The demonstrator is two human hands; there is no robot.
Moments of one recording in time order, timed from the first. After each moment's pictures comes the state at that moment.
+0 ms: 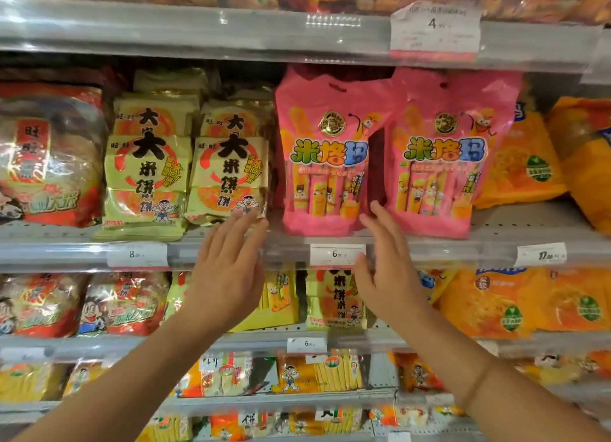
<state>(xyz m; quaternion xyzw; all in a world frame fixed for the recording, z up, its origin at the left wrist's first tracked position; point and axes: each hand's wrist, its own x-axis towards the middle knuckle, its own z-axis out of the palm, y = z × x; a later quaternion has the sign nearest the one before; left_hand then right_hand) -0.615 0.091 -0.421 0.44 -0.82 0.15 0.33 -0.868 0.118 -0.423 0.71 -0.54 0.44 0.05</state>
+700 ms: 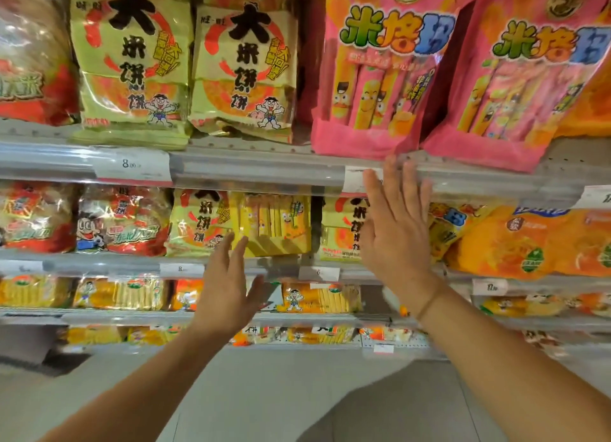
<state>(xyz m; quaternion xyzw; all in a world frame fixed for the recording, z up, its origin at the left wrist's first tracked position) -0.580 0.124 -0.568 0.56 -0.76 -0.14 0.29 -0.843 0.109 -0.490 0.72 -0.56 0.31 0.28</state>
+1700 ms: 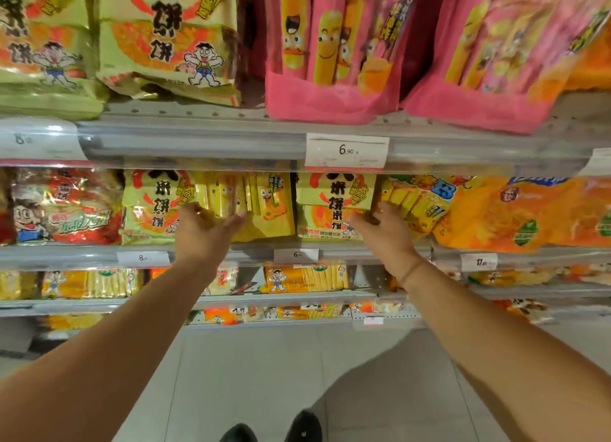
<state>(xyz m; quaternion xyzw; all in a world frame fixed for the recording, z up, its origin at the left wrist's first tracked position) -0.621 0.056 -0.562 0.70 -0.42 -0.40 0.41 -0.905 0.080 -0.576 0.43 -0.77 0.33 -0.32</state>
